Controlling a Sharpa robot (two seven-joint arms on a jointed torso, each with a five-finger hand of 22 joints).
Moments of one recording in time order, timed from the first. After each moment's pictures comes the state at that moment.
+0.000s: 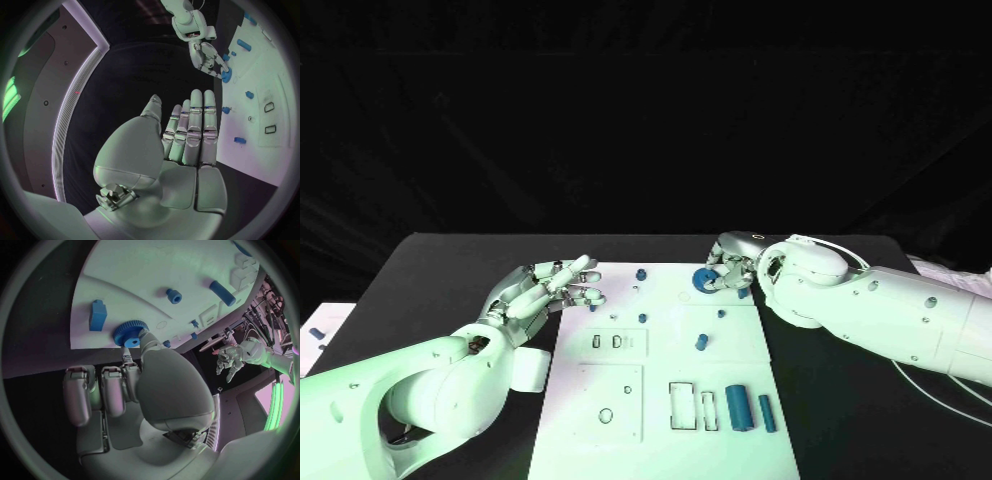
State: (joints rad) left arm 1.13 -0.98 -0.01 1.81 0.05 -0.41 0.46; left_hand 1.38 0.06 -0.09 0.13 0.12 0.96 0.21 0.13 0.07 1.09 0.14 0.12 0.08 1.20 0.09 0.24 0.28 0.17 0.98 0.20 0.43 0.20; right arm 1.23 -0.78 0.04 1.38 -1.56 -0.15 -0.33; right_hand 1.43 -0.08 0.06 0.23 0.21 1.00 0.14 0.11 0.08 1.46 0.06 1.40 1.31 1.47 -0.02 1.51 1.31 0.04 1.46 0.10 1.52 1.31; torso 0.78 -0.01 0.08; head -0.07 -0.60
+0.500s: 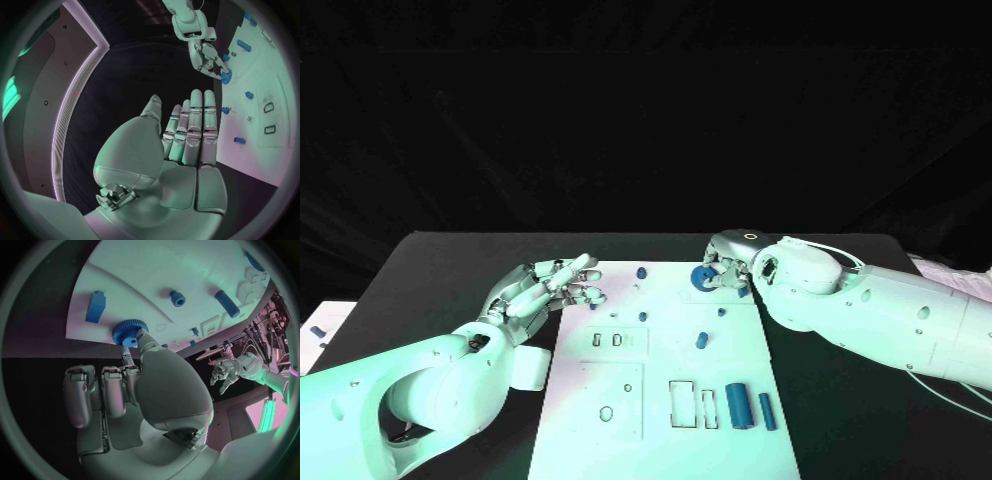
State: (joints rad) left arm 1.13 -0.98 -0.01 1.81 0.05 -0.40 0.46; left_hand 1.38 0.06 -0.09 0.13 0.12 0.96 0.21 0.13 0.07 1.09 0.14 0.11 0.08 1.20 0.09 0.24 0.29 0.17 0.98 0.20 0.43 0.20; right arm 1.21 -0.77 0.05 1.41 -1.72 -0.16 -0.33; right_hand 1.47 -0.07 0.12 0.17 0.11 1.05 0.14 0.12 0.08 1.47 0.04 1.46 1.31 1.47 -0.03 1.52 1.31 0.03 1.47 0.09 1.54 1.31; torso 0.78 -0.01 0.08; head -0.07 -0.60
